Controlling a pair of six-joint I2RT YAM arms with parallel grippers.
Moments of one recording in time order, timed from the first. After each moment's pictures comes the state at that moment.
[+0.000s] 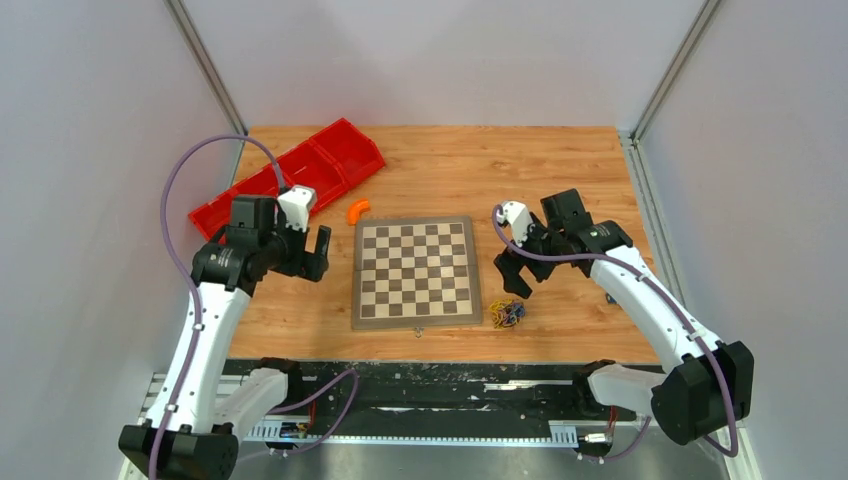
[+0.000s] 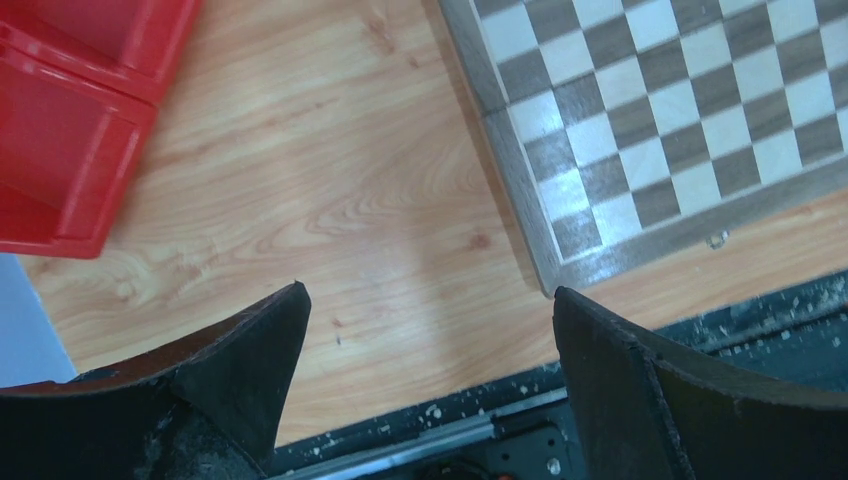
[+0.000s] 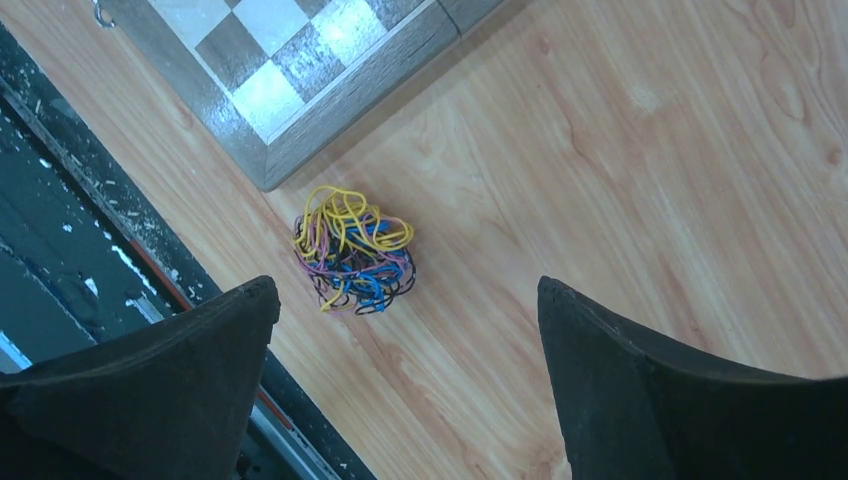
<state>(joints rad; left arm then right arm) -0.12 0.95 1.07 -1.01 0.17 0.14 0.37 1.20 1.01 -0.83 -0.37 -0.48</state>
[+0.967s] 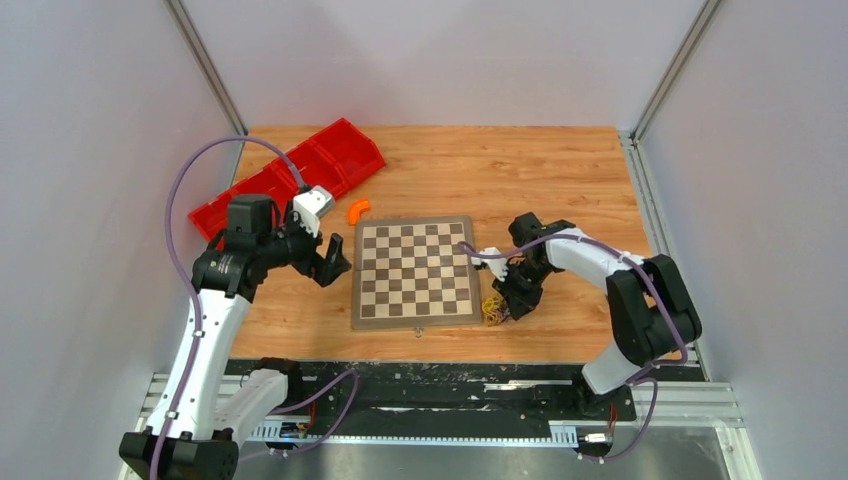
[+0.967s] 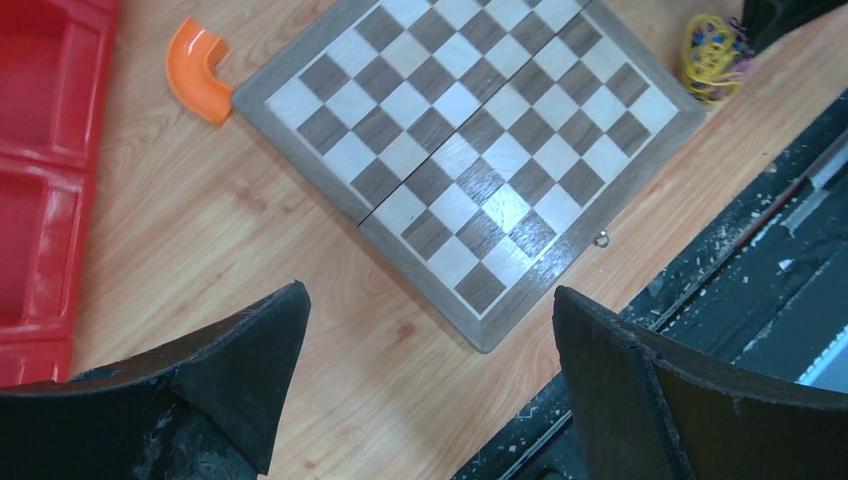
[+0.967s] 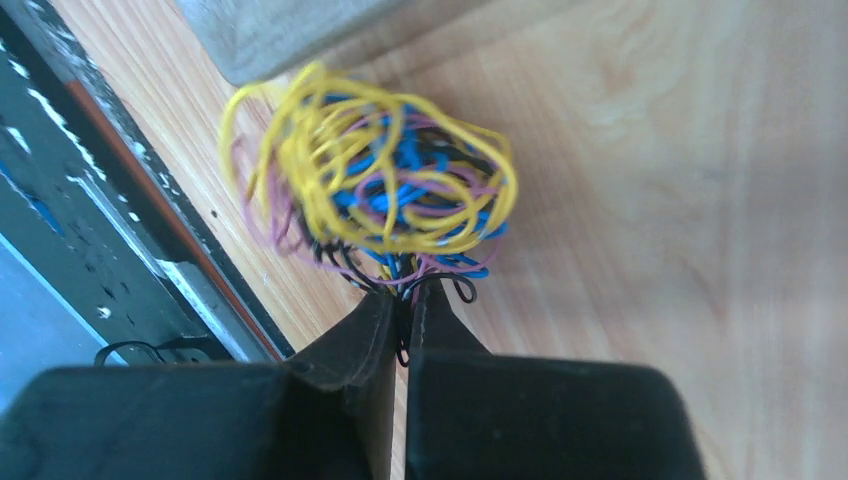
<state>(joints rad) -0.12 0.90 1.03 -0.86 0.52 0.31 0.41 1.60 0.90 -0.89 -0.40 -0.72</state>
